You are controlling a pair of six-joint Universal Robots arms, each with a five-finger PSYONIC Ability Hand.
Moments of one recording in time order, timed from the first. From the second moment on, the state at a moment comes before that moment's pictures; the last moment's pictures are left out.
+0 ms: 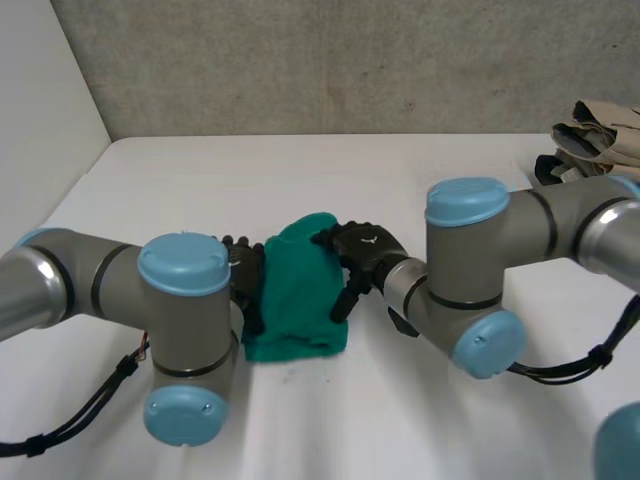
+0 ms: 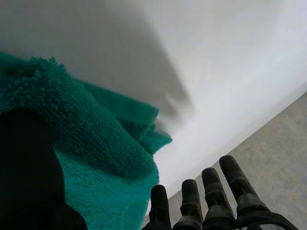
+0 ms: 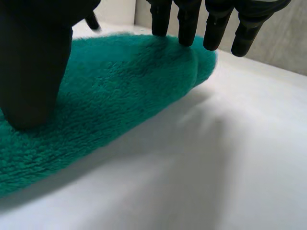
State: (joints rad) left arm 4.07 -2.23 -1.43 3.31 -1.93 3.42; right arm 2.18 -0.73 1.03 0.10 1.39 3.11; left_hand 0.19 0.21 0.22 0.20 0.05; right_hand 0.22 0.21 0.21 0.22 0.05
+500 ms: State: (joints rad) left arm 4.17 -1.93 -1.39 3.33 -1.53 3.41; right arm 2.26 -0.99 1.23 0.01 1.56 2.79; left_hand 0.19 0.21 0.22 0.20 0.05; right_hand 0.22 0.21 0.21 0.22 0.05
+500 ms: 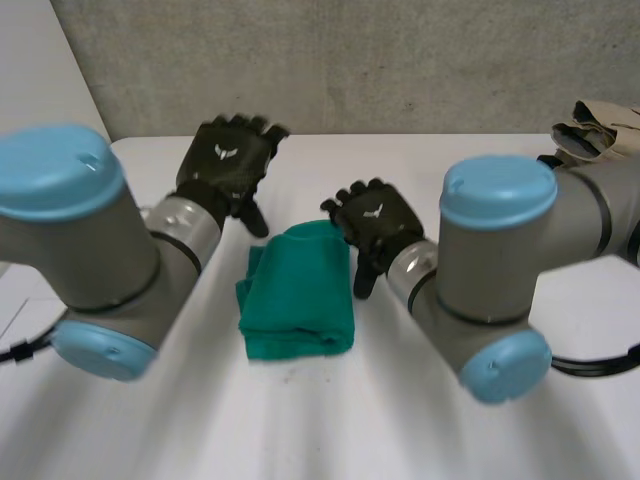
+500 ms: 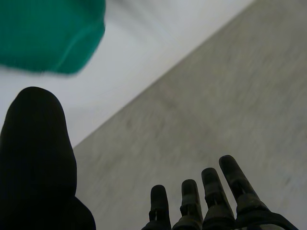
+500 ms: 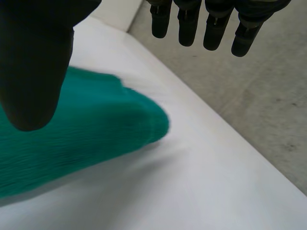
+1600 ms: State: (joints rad) left arm 4.26 -1.86 -1.36 3.15 -1.04 3.35; right arm 2.37 -0.73 1.22 -0.56 1.63 2.66; left_hand 0.19 0.21 0.22 0.20 0.05; right_hand 1.08 1.17 1.18 1.18 0.94
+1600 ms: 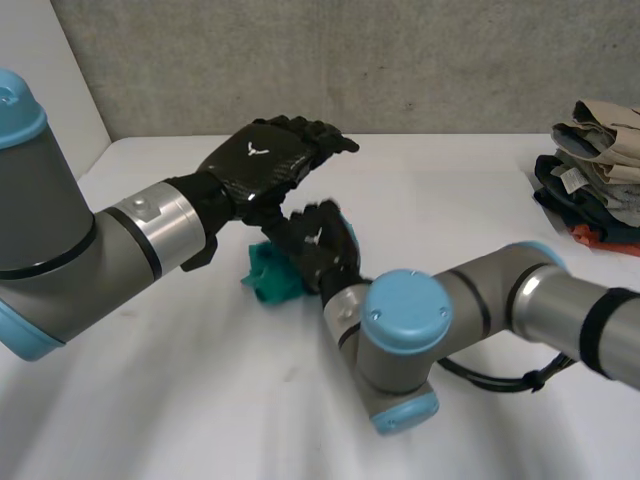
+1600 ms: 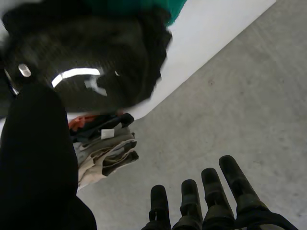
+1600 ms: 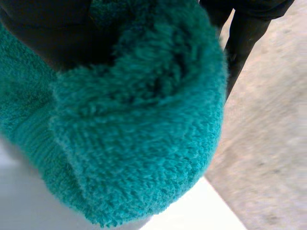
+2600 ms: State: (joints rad) left arm 4.32 -1.76 -1.40 3.23 -1.06 3.18; right arm 1.22 -0.55 0.85 -0.71 0.94 2.99; left_hand 0.19 0.21 0.22 0.20 0.05; right_hand 1.08 1.17 1.19 1.20 0.99
